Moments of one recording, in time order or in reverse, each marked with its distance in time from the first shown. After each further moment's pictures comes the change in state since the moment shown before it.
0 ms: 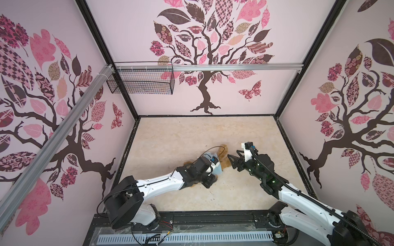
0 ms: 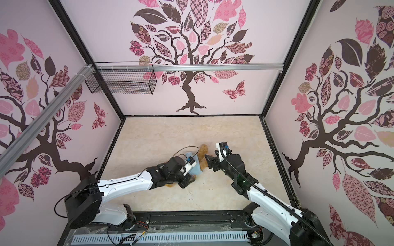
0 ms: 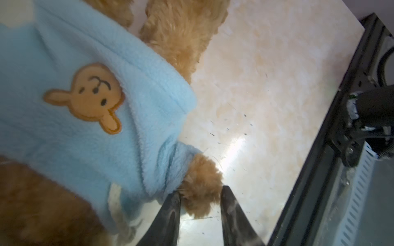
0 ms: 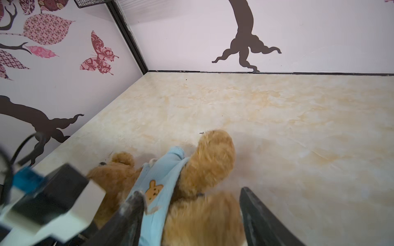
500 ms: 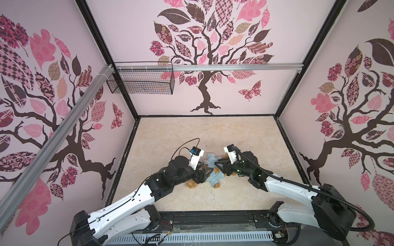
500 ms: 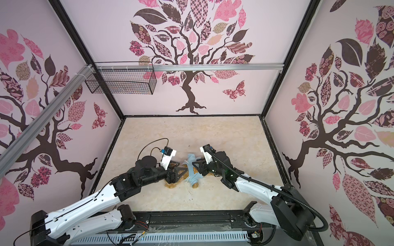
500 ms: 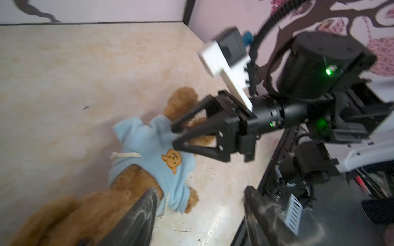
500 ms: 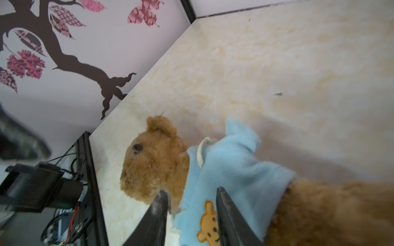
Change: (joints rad) left arm 0.111 -0.489 -0.039 -0.013 -0.106 -0.116; right arm 0.124 0.310 0.055 0.112 -0.261 0.122
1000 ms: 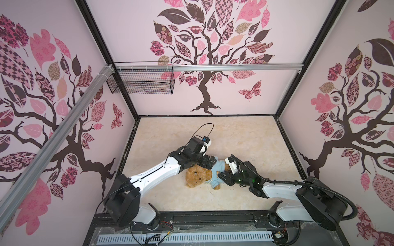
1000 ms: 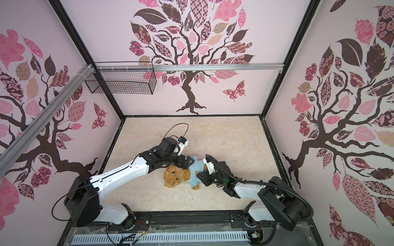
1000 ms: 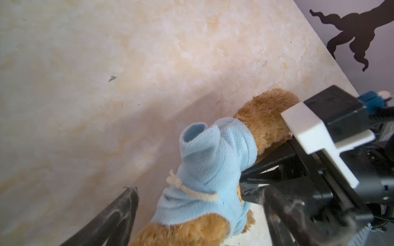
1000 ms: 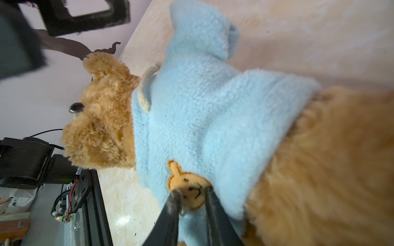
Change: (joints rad) left arm 0.138 0.584 0.345 -0.185 0.113 0.146; right arm 0.003 0.096 -0.204 0.182 -0.042 0.121
